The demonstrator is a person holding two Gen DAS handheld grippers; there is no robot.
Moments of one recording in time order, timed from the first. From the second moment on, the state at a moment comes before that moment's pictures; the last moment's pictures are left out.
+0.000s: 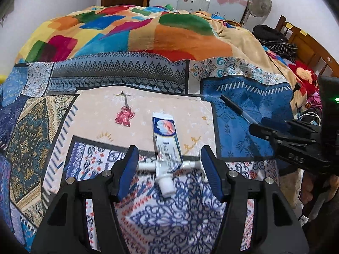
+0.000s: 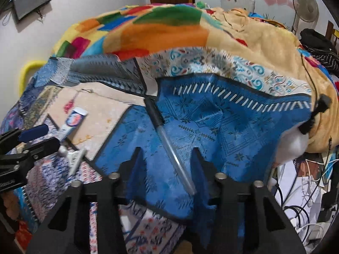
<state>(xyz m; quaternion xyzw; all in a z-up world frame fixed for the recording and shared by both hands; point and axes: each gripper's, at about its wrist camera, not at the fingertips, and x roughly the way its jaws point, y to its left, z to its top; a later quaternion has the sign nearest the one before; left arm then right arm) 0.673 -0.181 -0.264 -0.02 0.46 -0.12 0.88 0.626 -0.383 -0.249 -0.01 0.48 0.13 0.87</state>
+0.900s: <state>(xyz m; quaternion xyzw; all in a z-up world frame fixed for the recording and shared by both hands) 0.628 -0.184 -0.193 -0.02 0.43 -0.14 0.89 0.569 -0.362 -0.179 -0.04 0.42 0.14 0.90</state>
